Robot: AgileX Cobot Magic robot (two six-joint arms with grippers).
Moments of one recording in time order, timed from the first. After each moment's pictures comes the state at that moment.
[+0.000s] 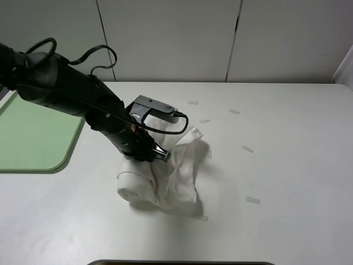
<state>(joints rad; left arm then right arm) -0.72 1.97 -0.96 0.18 0.14 -0.36 -0.07 -0.01 -0.49 0.01 1.02 -0.03</state>
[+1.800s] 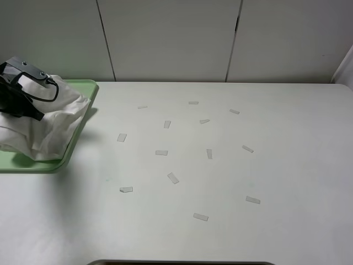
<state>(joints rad) 0.12 1.82 -0.96 0.26 0.10 0.34 -0.07 -0.01 -0.49 0.01 1.02 -0.03</state>
